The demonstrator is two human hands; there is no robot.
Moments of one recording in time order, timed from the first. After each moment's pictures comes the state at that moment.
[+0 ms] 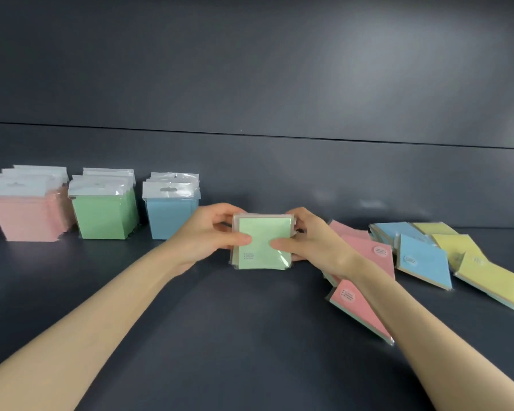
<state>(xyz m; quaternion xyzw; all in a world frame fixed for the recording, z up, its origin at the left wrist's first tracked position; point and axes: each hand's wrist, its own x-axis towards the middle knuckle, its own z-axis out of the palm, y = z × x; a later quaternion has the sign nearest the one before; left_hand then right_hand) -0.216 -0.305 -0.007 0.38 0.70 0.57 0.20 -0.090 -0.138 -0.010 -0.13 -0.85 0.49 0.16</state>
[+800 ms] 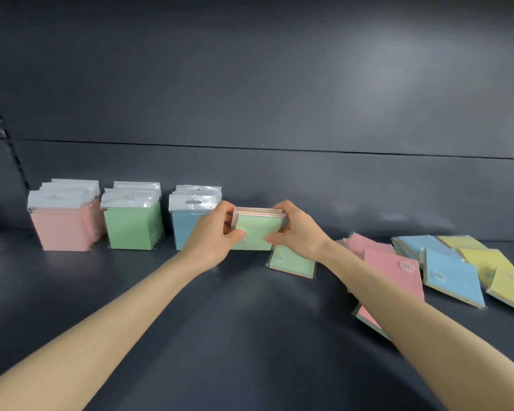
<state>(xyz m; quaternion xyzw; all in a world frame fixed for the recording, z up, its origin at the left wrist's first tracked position) -0.240 -0.312 -0.009 0.38 0.82 0.43 -0.02 -0.154 -0.148 -0.004 -0.10 -0.90 0.39 0.17</state>
